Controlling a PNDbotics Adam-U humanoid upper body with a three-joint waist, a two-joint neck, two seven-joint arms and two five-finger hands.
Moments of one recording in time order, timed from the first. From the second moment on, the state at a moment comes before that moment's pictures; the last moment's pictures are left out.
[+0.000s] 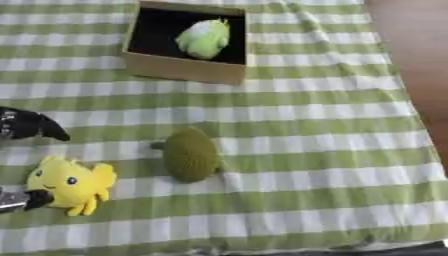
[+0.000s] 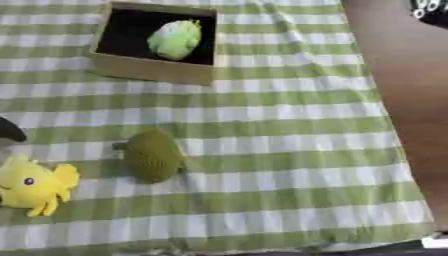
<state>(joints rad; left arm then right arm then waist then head) -0.26 1.13 -0.26 -1.99 -0.41 -0.11 -0.65 -0.48 -0.77 -0.09 -1.98 -0.21 -0.43 0.22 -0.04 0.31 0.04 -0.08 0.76</state>
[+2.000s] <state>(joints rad) -0.36 1.04 -0.40 -1.87 -0.52 -0.01 -0.69 -0.46 -0.72 -0.11 -1.99 -0.24 -0.36 0.27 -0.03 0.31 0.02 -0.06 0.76</state>
